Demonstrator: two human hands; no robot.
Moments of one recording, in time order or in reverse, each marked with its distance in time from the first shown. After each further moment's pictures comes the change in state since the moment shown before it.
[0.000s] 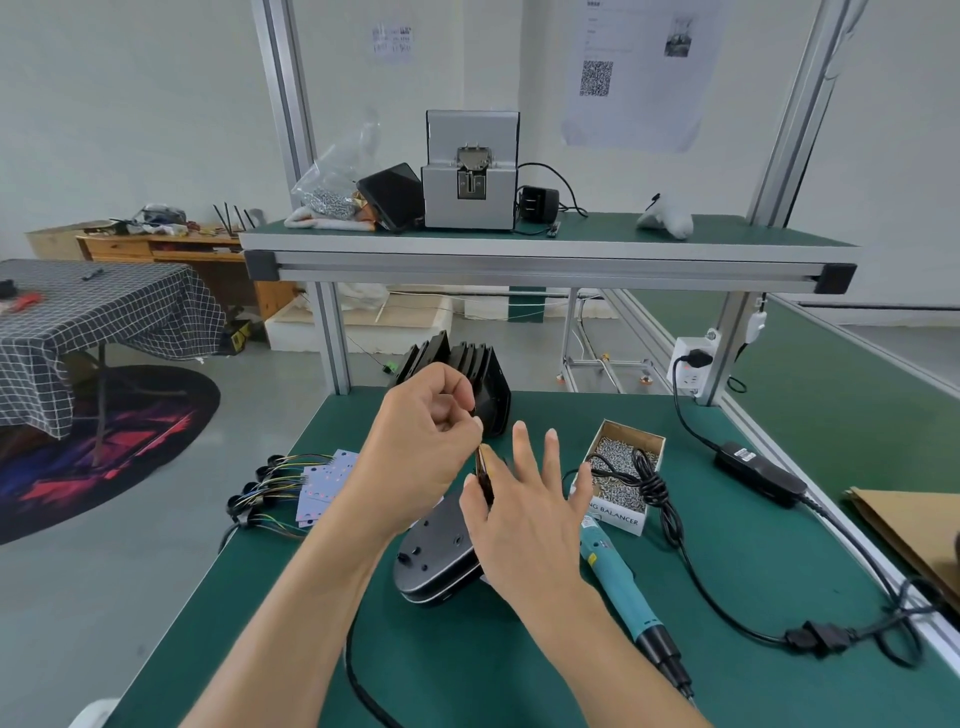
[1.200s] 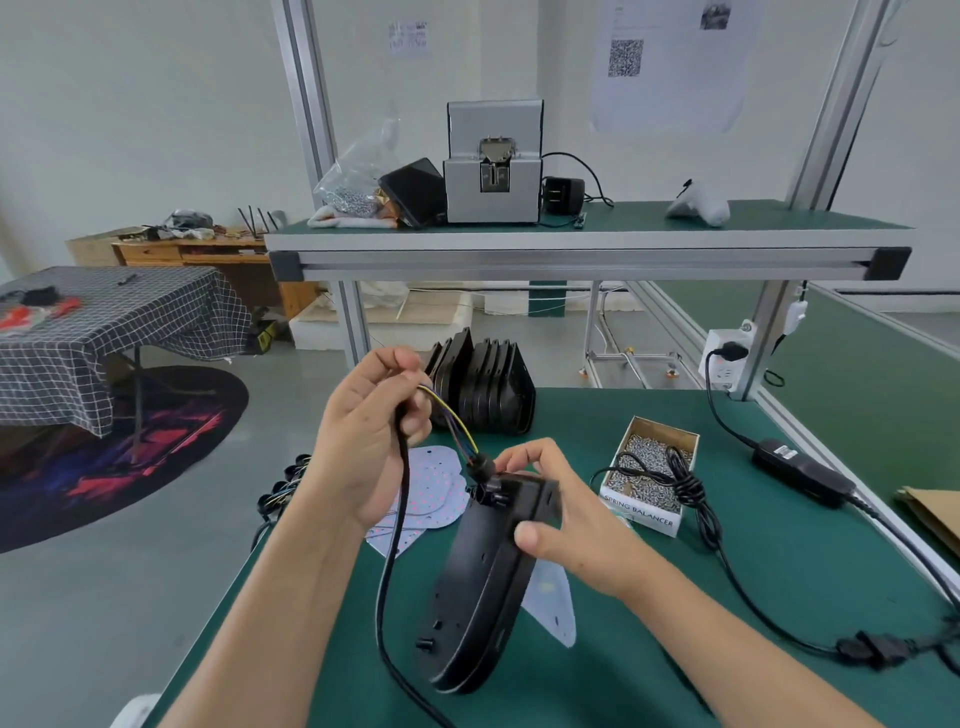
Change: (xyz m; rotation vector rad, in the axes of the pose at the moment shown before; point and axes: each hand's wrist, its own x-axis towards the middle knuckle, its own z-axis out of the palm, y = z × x) left_hand 0.014 -0.024 -0.040 -0.700 0.105 -0.070; right_hand 0.017 0.046 -0.023 1.088 -0.527 -0.315
